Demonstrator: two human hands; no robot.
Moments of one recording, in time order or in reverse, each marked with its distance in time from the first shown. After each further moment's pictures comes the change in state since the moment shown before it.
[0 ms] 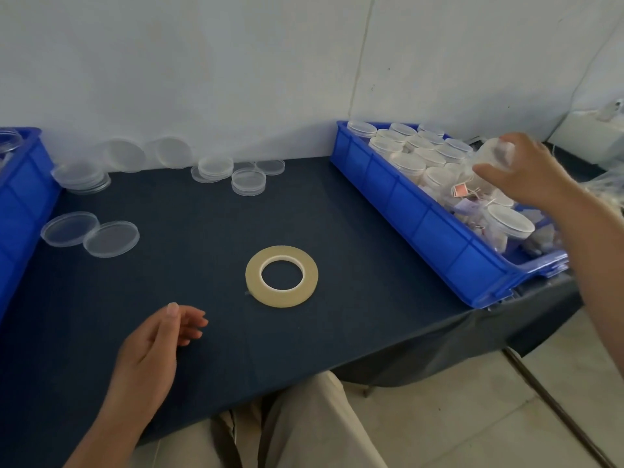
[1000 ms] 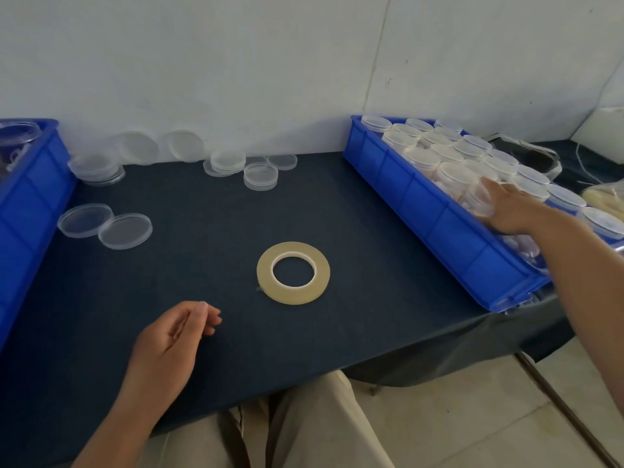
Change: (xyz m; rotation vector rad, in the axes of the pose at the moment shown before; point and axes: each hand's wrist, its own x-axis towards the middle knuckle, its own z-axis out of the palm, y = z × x) left_hand -0.007 0.009 0.001 0.081 -0.029 0.026; right_hand 0.005 0.018 0.063 -0.347 -0.366 0.029
